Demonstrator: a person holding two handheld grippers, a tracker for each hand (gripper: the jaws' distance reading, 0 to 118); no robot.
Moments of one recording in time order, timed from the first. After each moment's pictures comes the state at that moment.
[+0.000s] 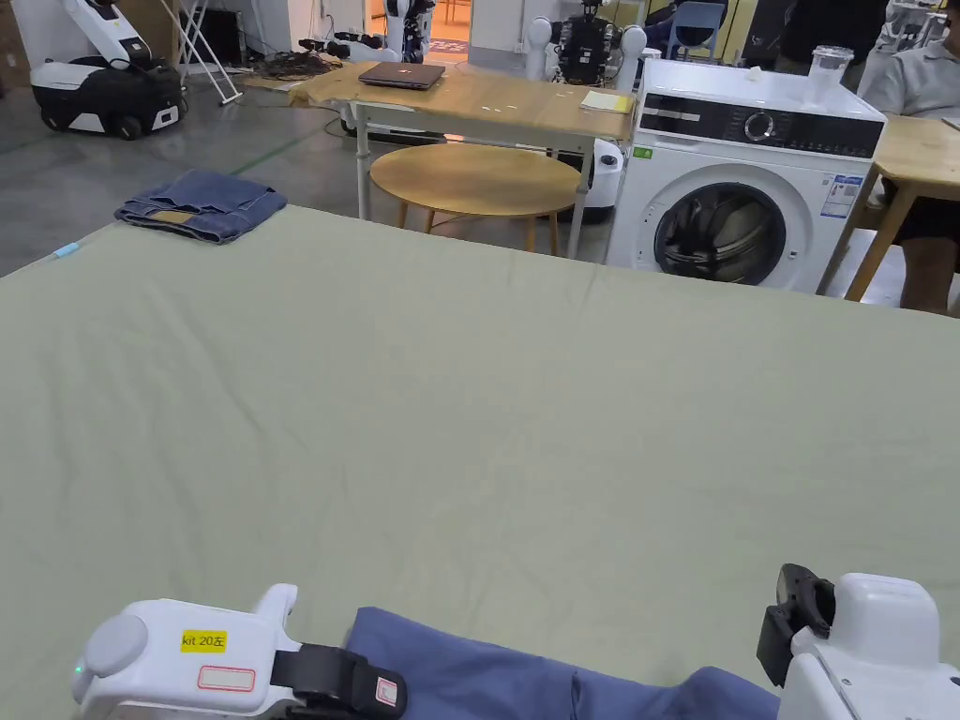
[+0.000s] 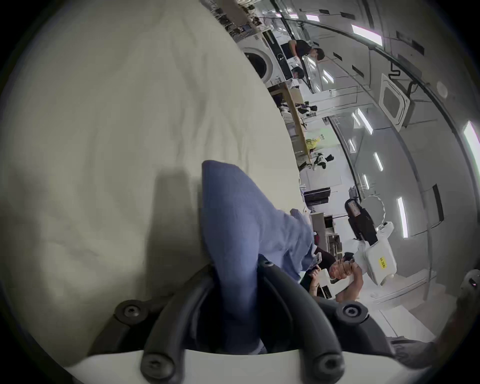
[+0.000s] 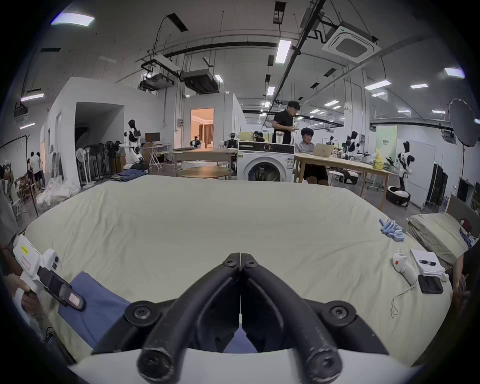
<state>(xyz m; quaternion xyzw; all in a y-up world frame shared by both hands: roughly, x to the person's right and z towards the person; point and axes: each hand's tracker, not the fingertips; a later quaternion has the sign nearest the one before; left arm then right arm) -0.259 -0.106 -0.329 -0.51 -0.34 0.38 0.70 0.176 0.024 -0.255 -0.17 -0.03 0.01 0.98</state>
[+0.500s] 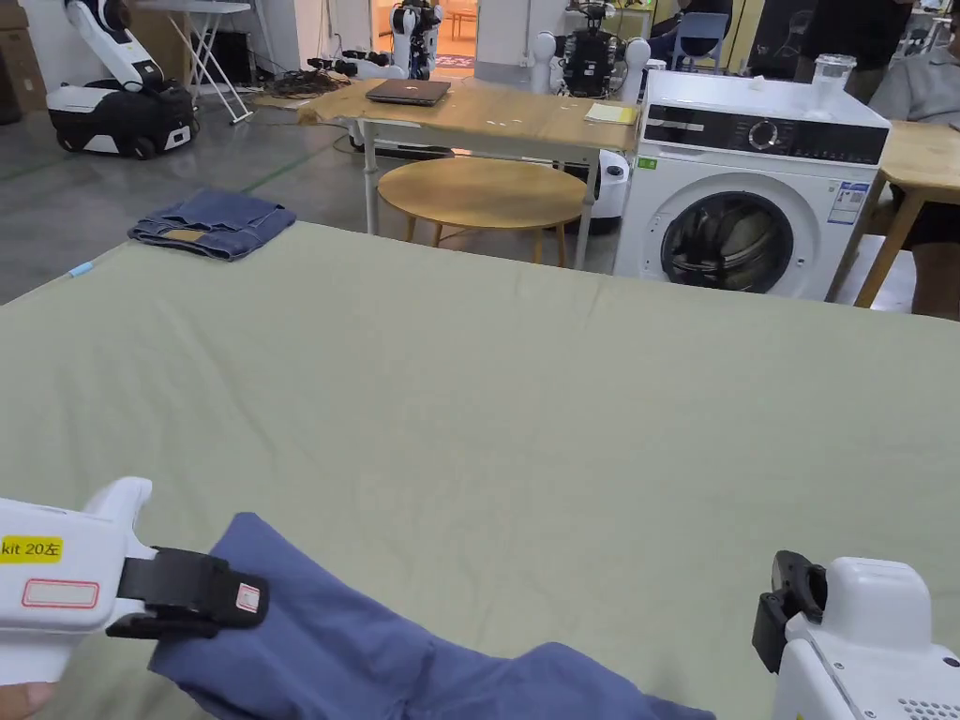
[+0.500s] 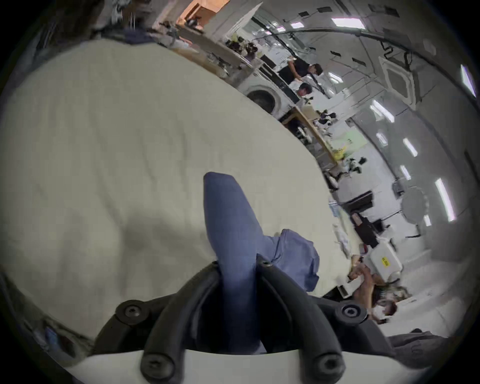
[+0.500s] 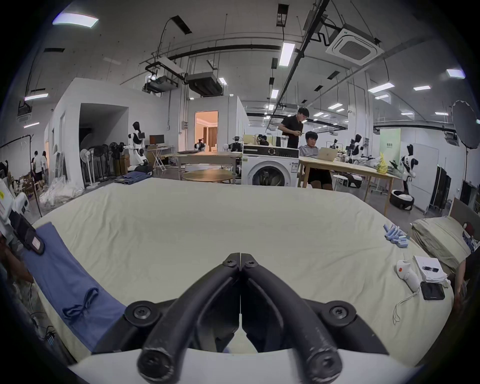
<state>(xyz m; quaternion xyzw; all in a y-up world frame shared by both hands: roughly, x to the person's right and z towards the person) -0.329 0.047 -0.294 -0.46 -0.22 0.24 0.82 0.169 0.033 -0.262 -0.16 -0.02 0.01 0.99</state>
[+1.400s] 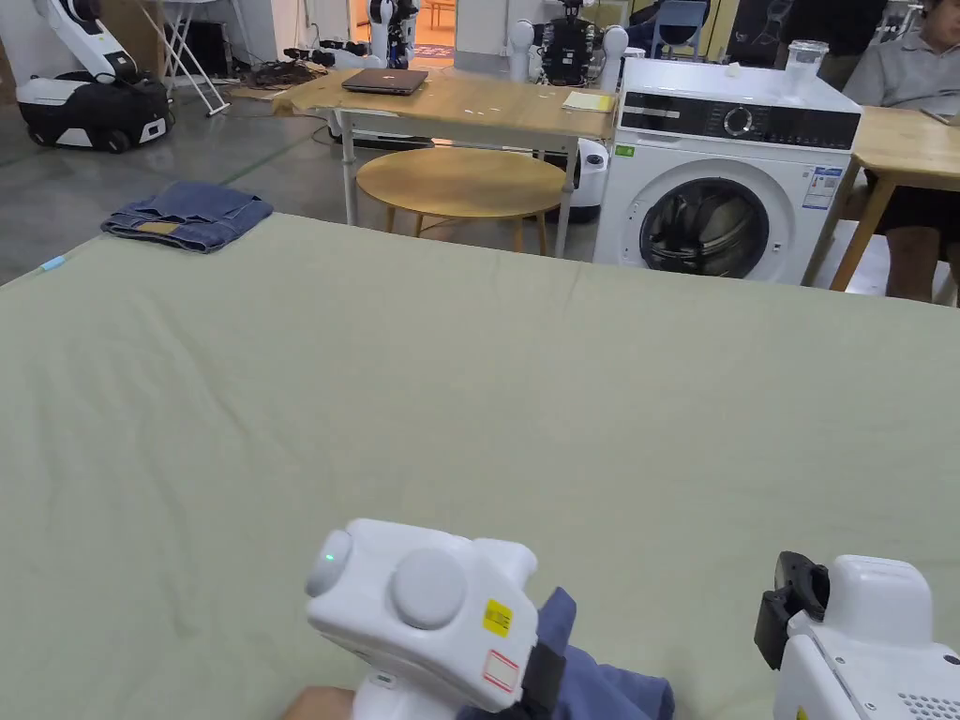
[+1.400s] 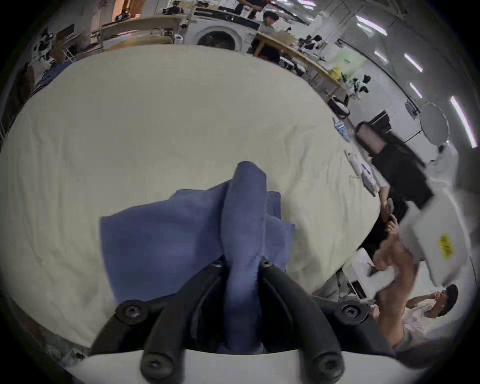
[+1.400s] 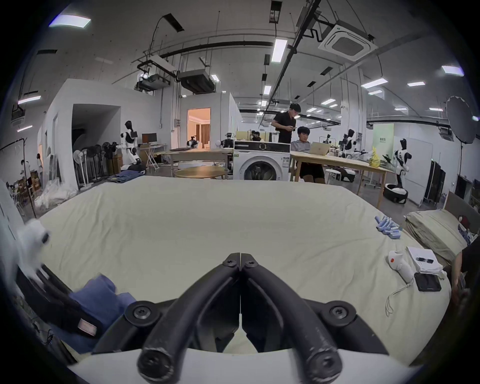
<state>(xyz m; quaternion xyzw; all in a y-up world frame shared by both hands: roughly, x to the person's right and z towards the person) -0.050 0.015 -0.316 -0.57 -0.28 0.05 0.77 0.191 0.027 -0.248 -0.18 -0.04 0.00 0.98</state>
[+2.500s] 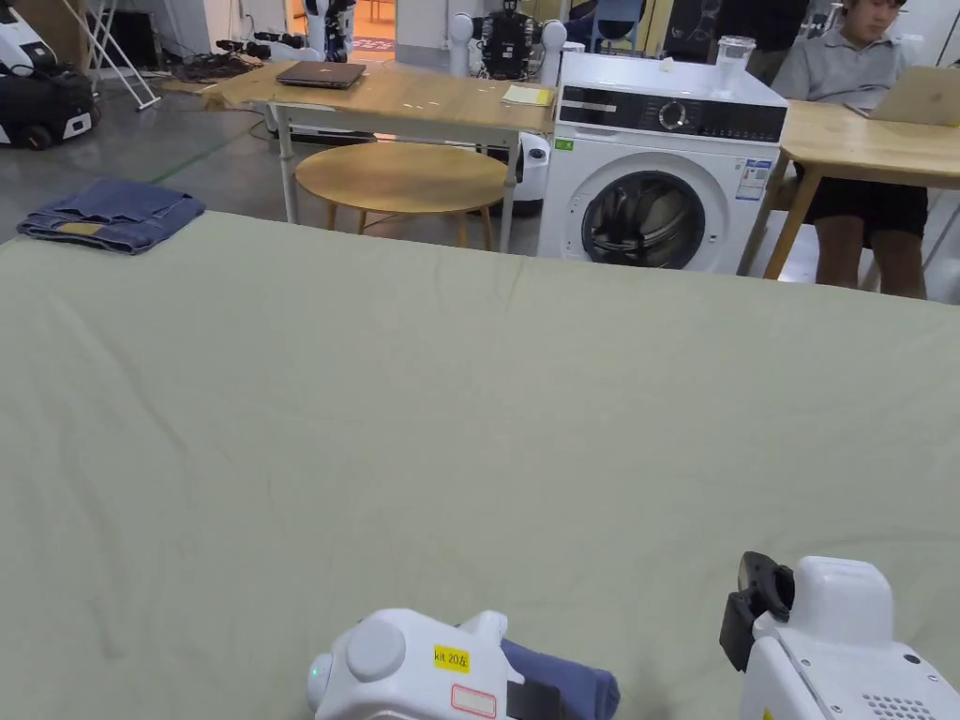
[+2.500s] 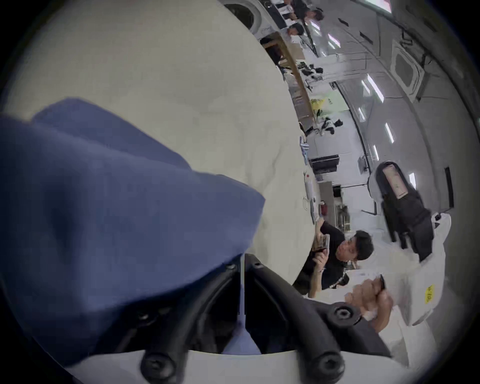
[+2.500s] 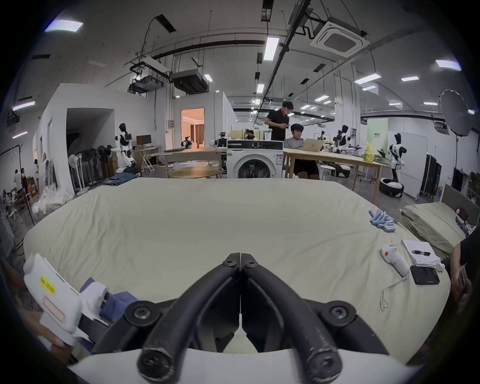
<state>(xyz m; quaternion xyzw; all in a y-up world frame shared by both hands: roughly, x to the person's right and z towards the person) -0.031 -0.104 -0.336 -0.59 -0.37 0.31 0.65 0.206 0.025 -0.238 -0.18 -0.06 -0.01 0.98</state>
